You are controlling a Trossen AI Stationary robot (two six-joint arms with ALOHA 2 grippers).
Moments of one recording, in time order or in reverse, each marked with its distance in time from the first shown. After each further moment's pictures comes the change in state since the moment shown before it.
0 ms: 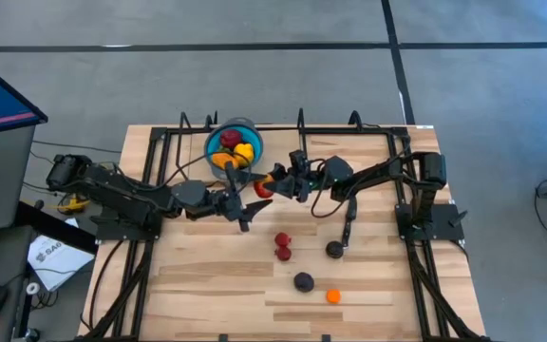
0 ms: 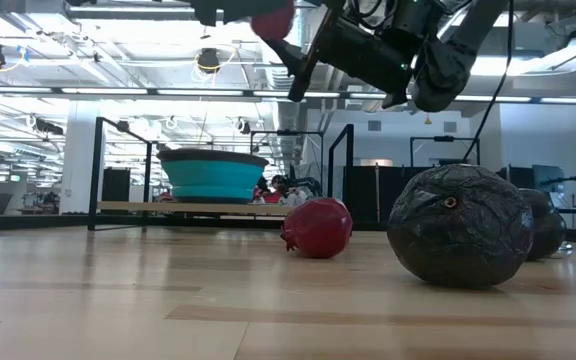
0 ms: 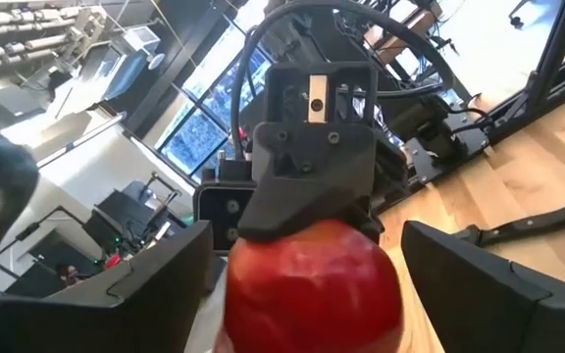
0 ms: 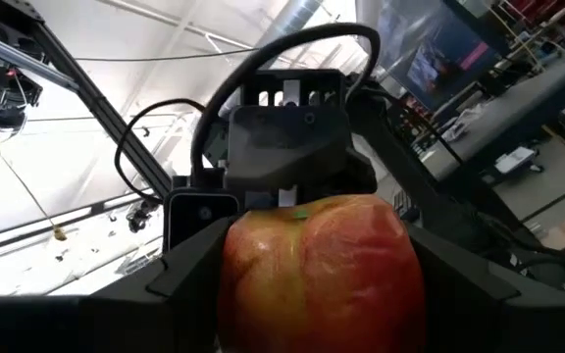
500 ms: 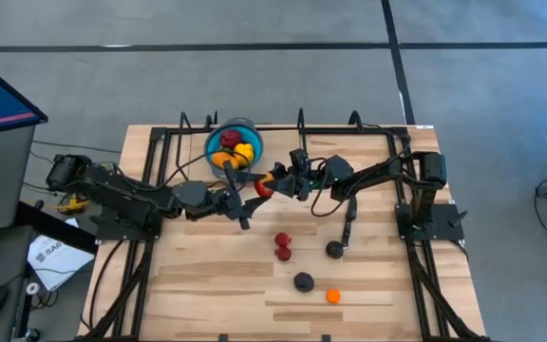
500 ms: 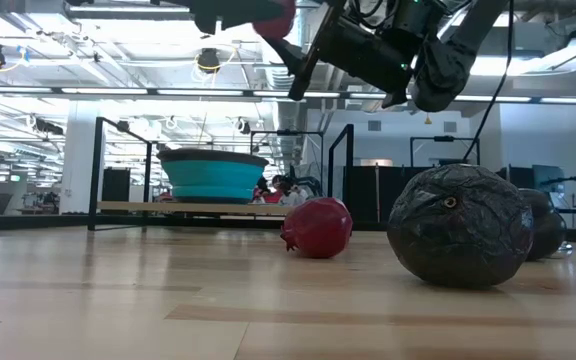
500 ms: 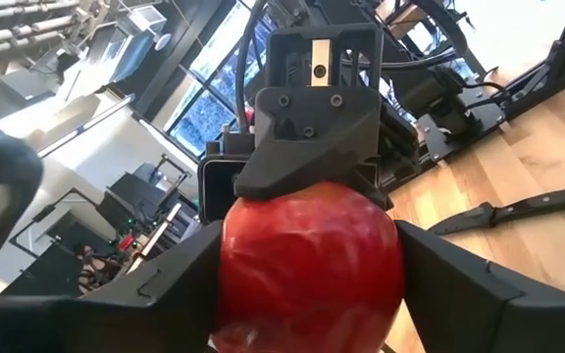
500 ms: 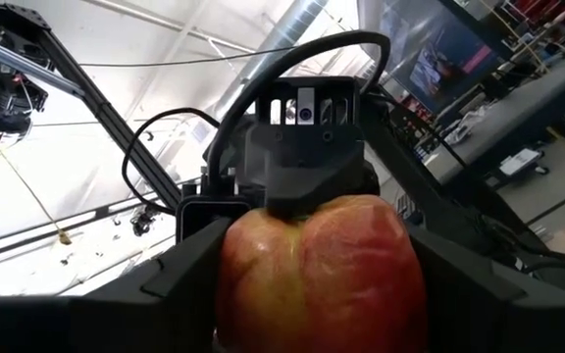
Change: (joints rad) left arm 0.005 0.000 0.000 -0.025 -0.050 0.004; right arm 0.000 0.000 0.000 0.010 -0.007 0.014
